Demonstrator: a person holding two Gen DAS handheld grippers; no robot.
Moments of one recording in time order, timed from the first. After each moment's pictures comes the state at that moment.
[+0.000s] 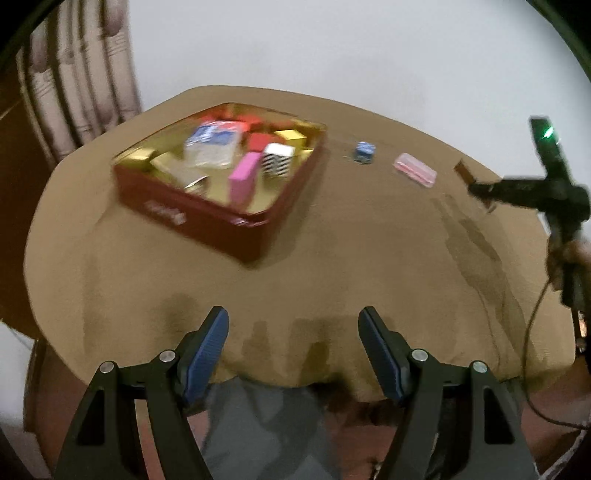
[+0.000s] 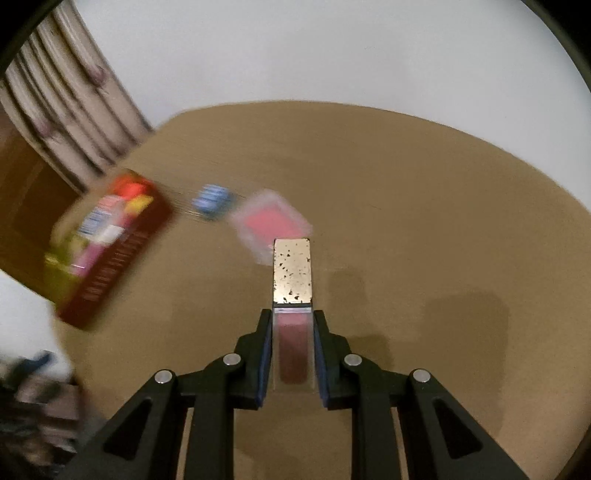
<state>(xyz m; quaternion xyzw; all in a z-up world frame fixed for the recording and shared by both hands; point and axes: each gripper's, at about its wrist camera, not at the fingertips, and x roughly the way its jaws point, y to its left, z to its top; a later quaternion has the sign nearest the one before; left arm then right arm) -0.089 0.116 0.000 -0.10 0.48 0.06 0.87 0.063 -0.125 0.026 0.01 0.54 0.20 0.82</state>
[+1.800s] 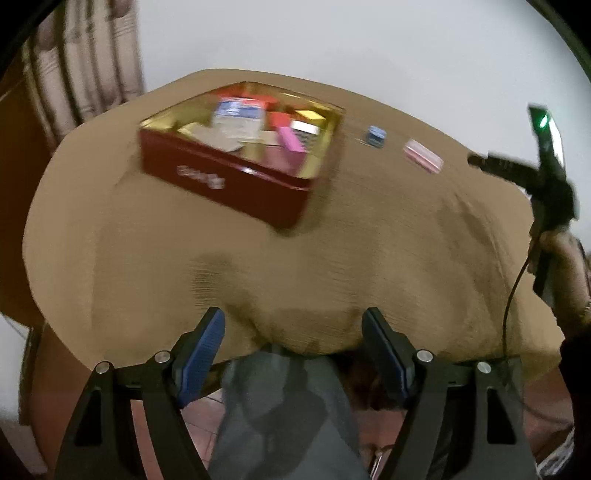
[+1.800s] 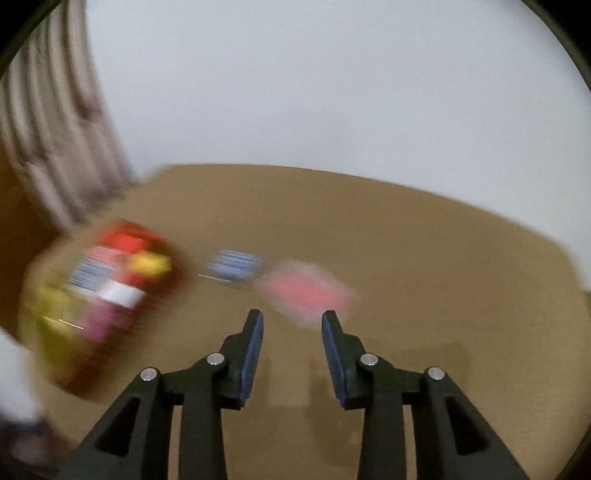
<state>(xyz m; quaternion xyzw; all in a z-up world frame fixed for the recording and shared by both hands) -0.104 0.137 -0.005 -0.11 0.50 0.03 0.86 0.020 -0.112 0.013 -0.07 0.43 0.02 0.90</state>
